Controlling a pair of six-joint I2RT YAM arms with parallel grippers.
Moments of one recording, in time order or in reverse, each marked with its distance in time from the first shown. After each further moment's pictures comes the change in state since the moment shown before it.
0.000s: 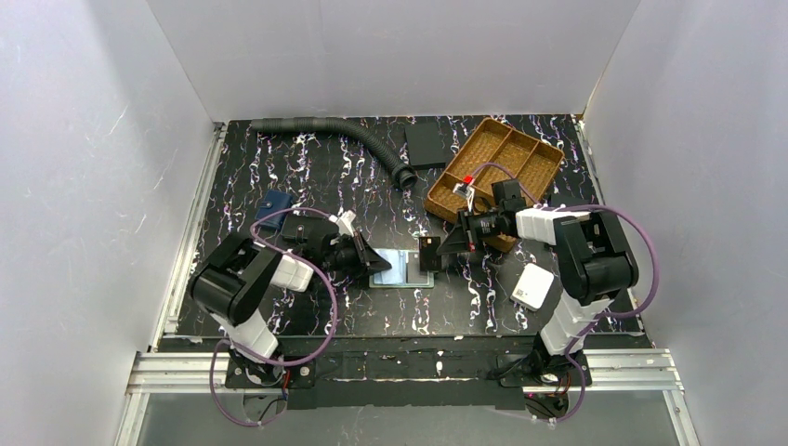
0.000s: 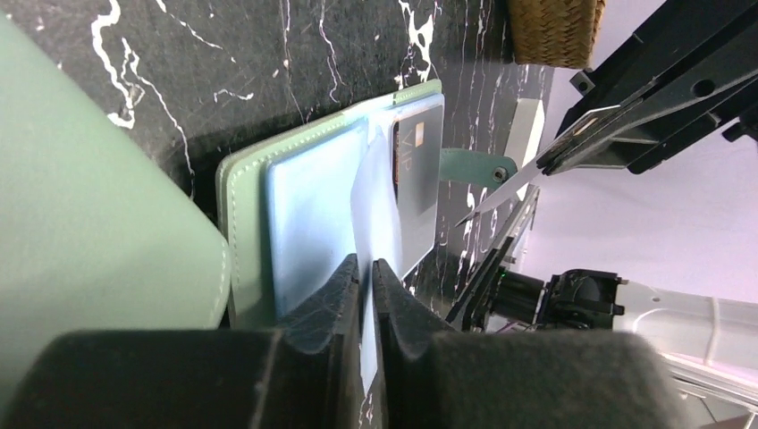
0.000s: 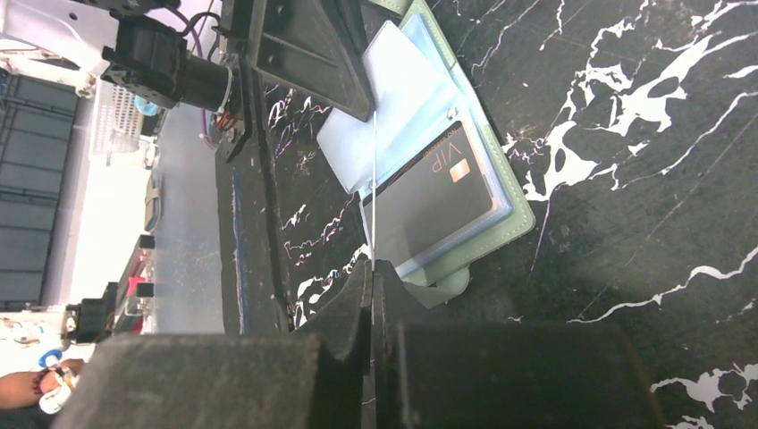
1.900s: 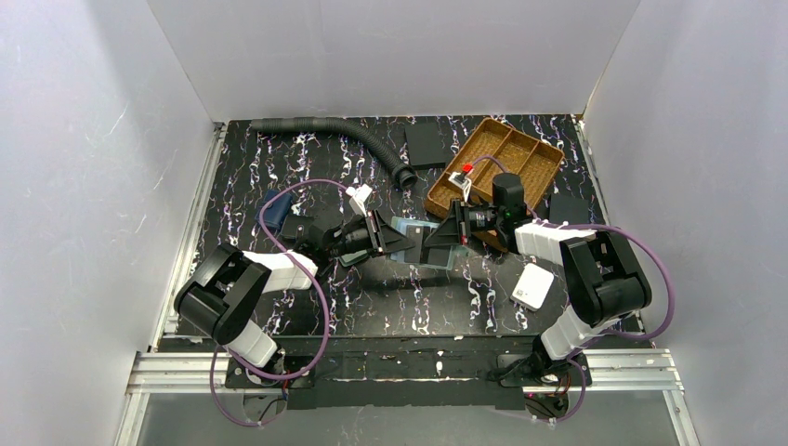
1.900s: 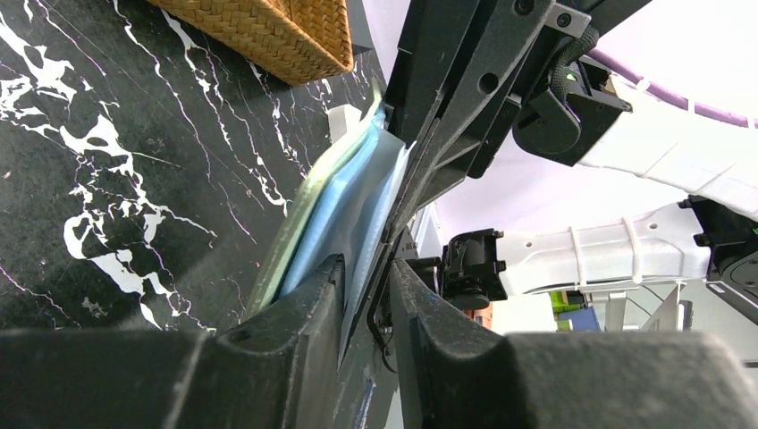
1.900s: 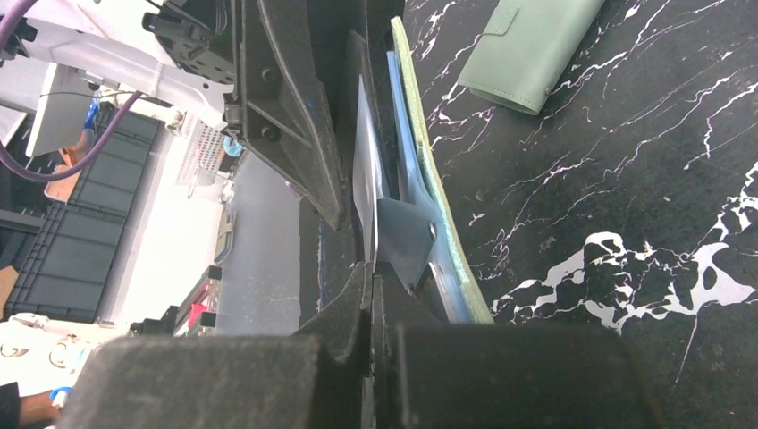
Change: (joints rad) left arm -0.099 -0.154 0.097 0.159 0.061 -0.047; right arm 0.081 -0.151 -0.127 0.566 -0.054 0.573
